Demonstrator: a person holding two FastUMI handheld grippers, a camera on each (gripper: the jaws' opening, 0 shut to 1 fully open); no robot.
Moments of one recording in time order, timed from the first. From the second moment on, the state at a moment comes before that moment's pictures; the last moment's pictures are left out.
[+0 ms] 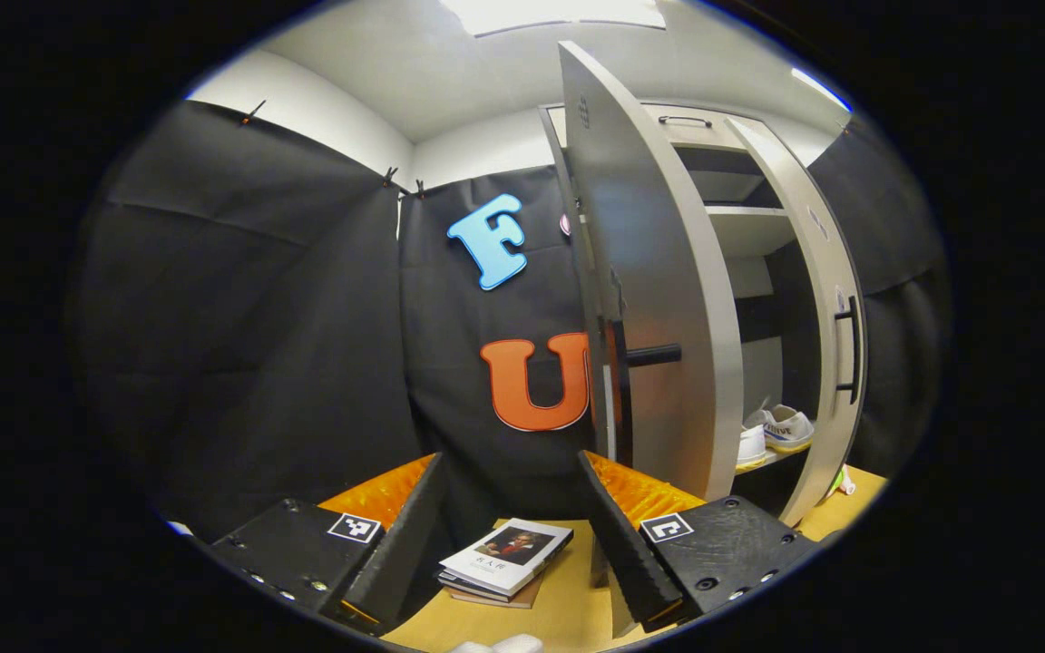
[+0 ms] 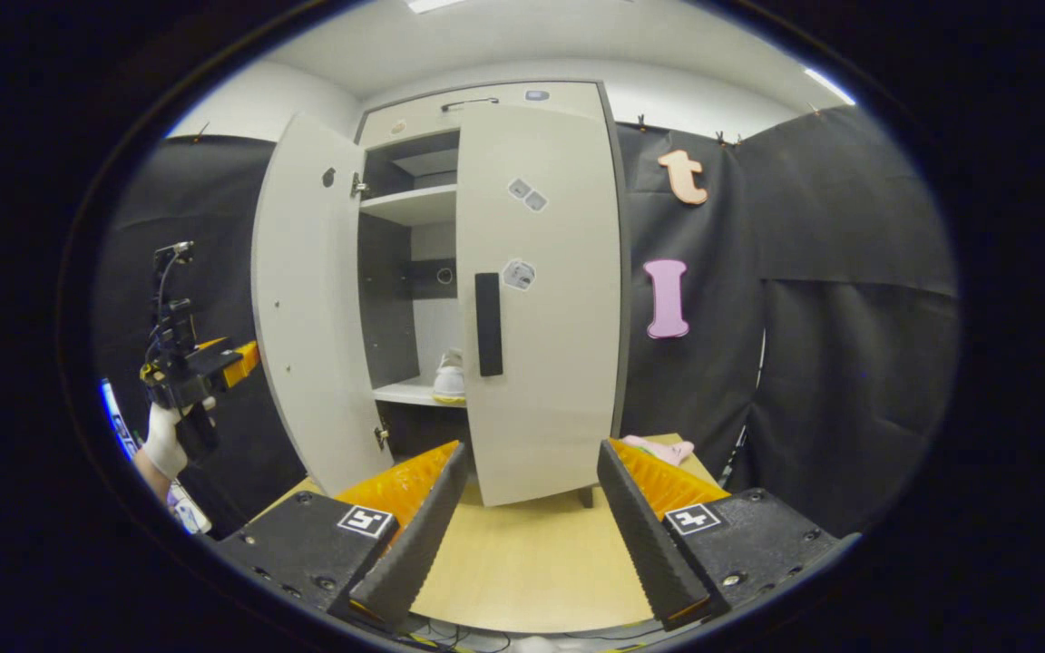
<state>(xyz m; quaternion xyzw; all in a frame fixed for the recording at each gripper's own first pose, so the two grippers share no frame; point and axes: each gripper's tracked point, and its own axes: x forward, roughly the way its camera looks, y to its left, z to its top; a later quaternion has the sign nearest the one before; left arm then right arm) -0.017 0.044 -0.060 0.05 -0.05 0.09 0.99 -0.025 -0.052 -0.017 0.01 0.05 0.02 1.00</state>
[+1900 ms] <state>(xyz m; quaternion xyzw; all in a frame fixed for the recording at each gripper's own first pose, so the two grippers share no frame) -0.094 -0.126 -0.043 0.02 -0.01 -0.05 1.00 -0.019 -0.056 0.016 0.04 0.00 0.03 1.00</state>
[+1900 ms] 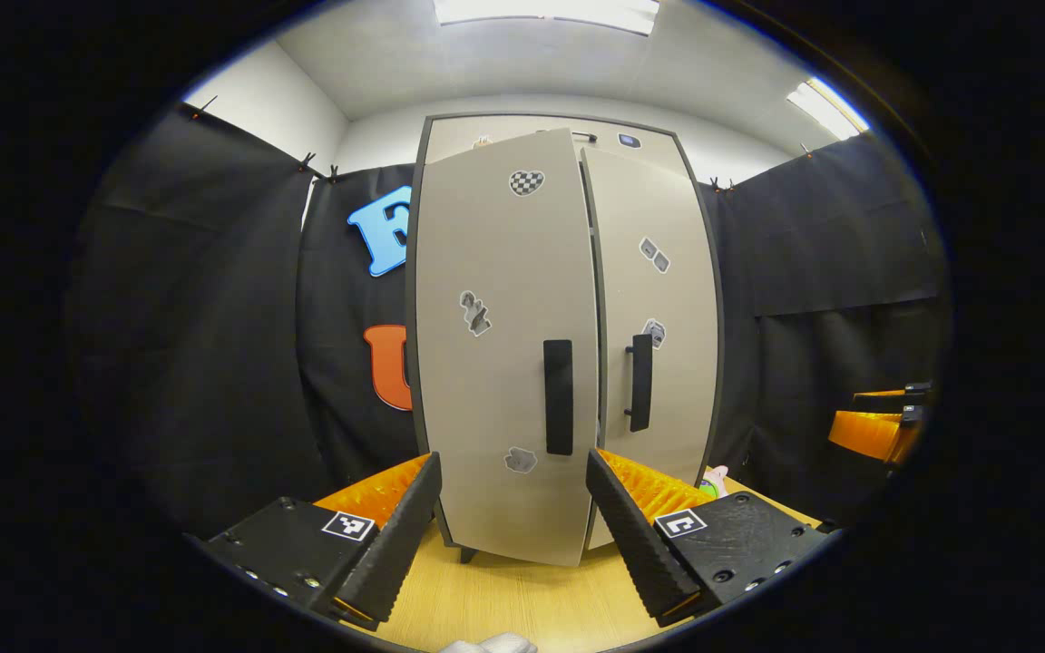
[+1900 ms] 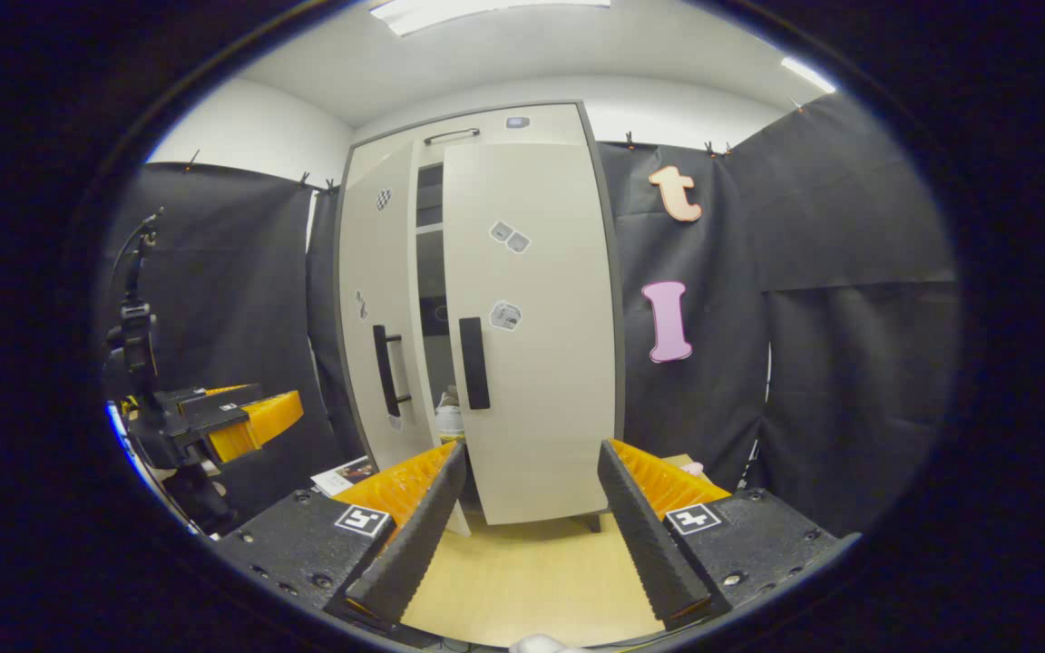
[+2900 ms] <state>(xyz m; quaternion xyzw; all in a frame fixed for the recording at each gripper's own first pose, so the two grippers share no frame) -0.139 -0.095 -0.066 0.02 0.00 -0.03 1.00 -0.033 -0.027 0.006 0.03 0.01 0.02 1.00</state>
